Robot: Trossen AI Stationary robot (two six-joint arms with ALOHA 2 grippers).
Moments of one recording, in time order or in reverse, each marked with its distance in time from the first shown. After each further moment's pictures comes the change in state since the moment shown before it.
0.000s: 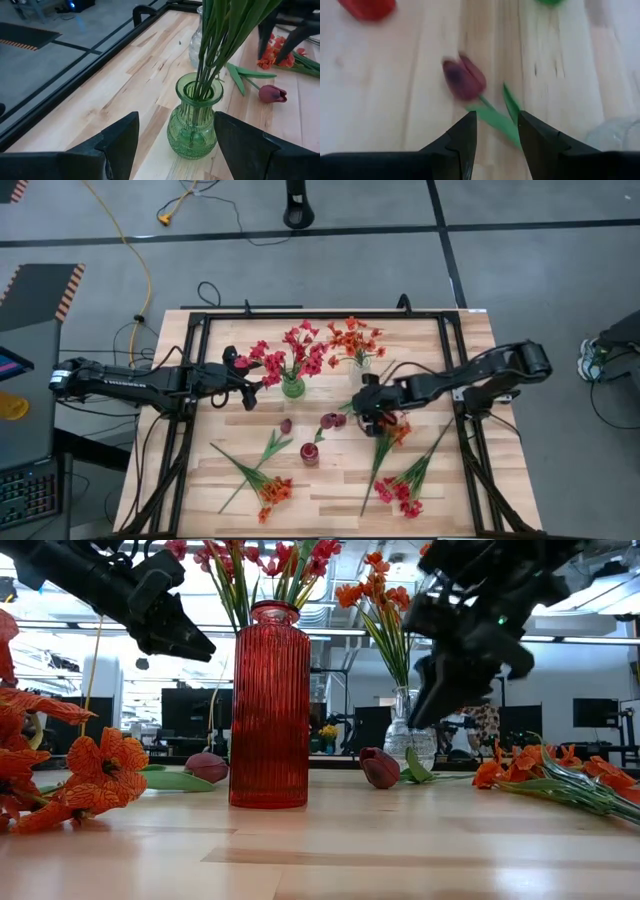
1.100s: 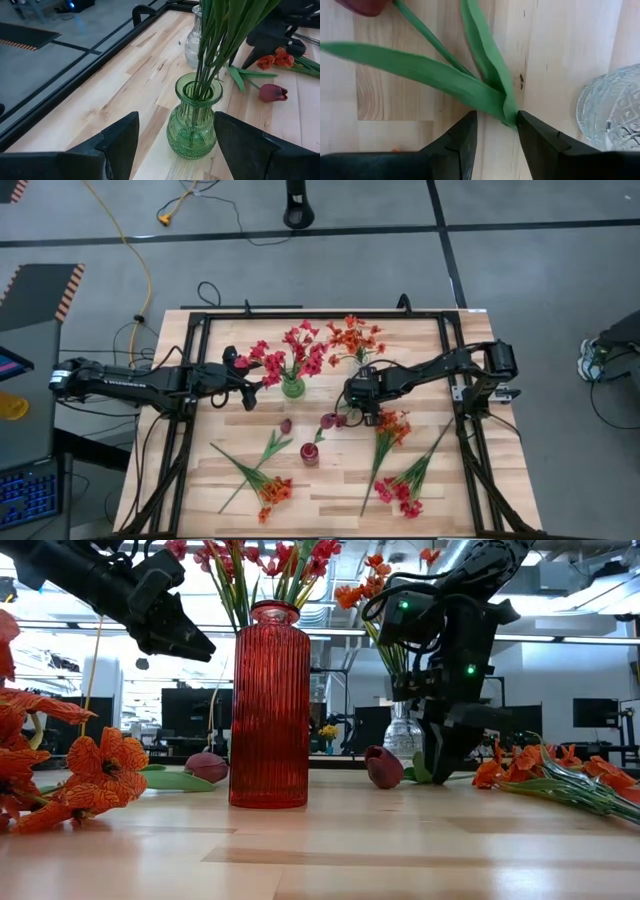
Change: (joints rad) left arm 0.000 0.000 0.000 0.000 0.002 0.000; right arm -0.121 0.255 0.181 -0.321 0.052 -0.113
